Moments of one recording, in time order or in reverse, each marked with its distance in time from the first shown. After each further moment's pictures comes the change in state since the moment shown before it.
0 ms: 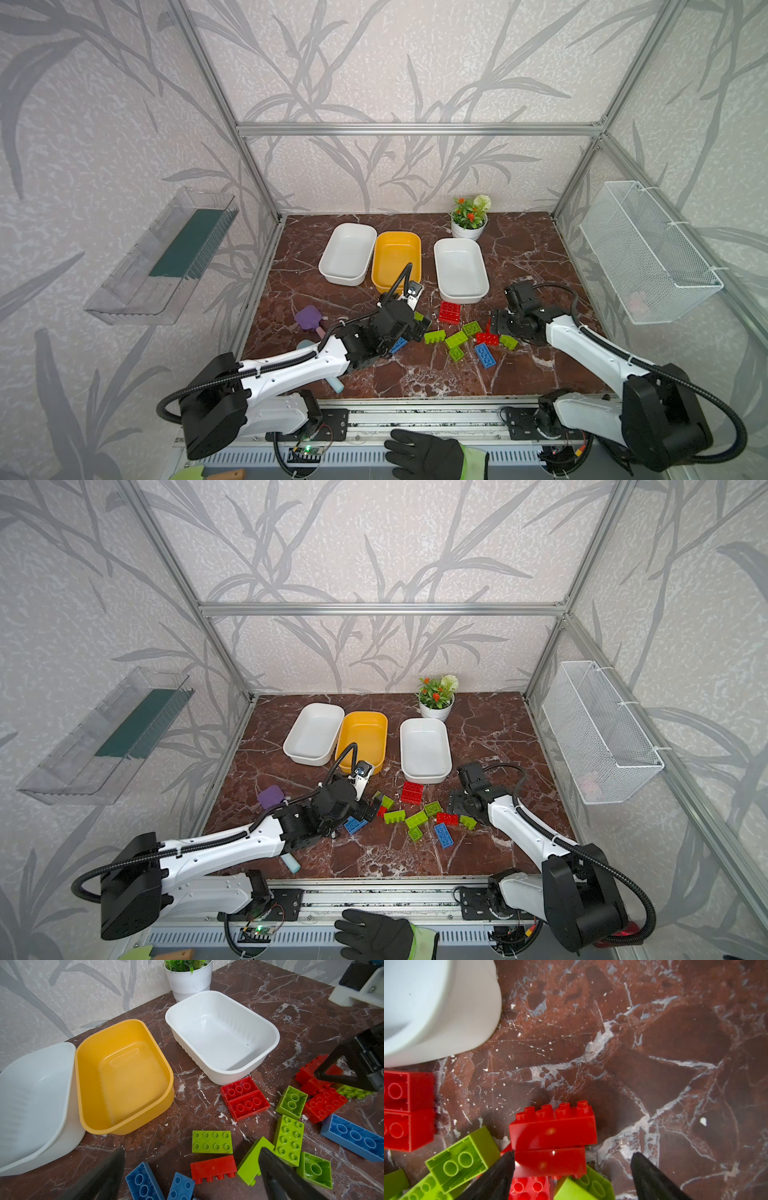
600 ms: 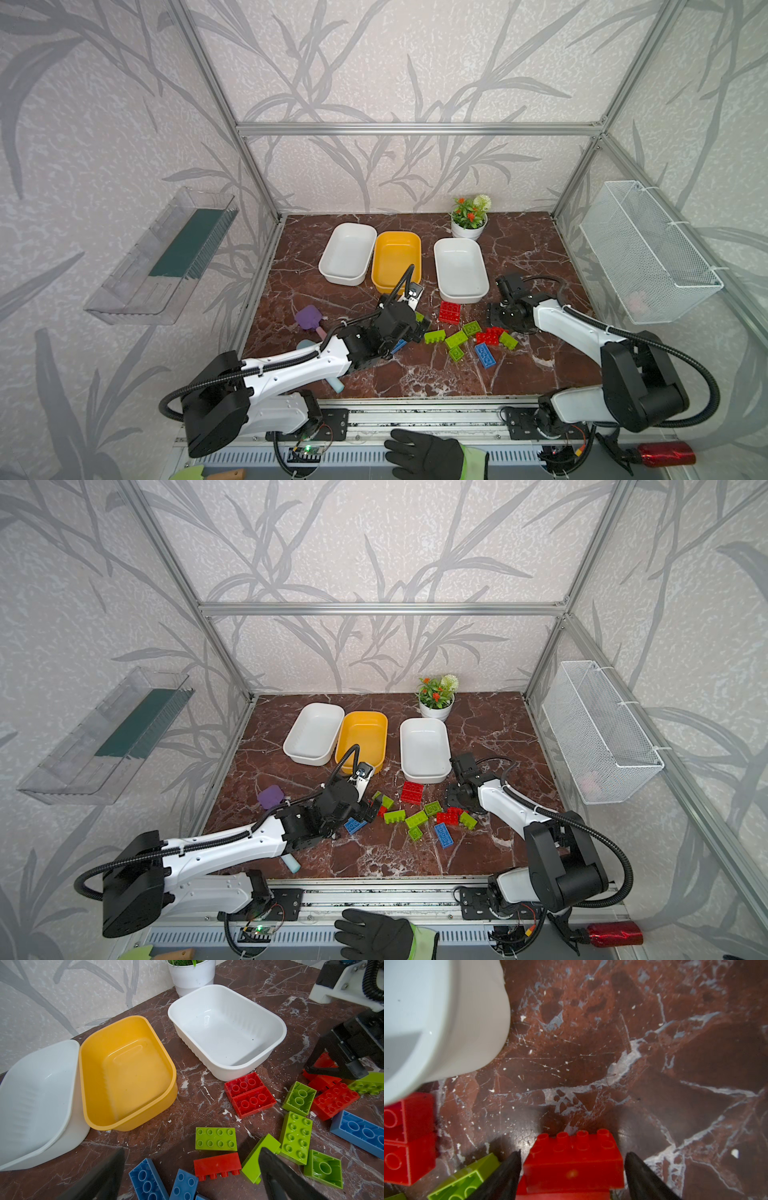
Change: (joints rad) left arm -0.009 0.006 -0.003 -0.005 -0.026 0.002; right arm 0.000 0.184 0.091 0.029 -0.024 -0.008
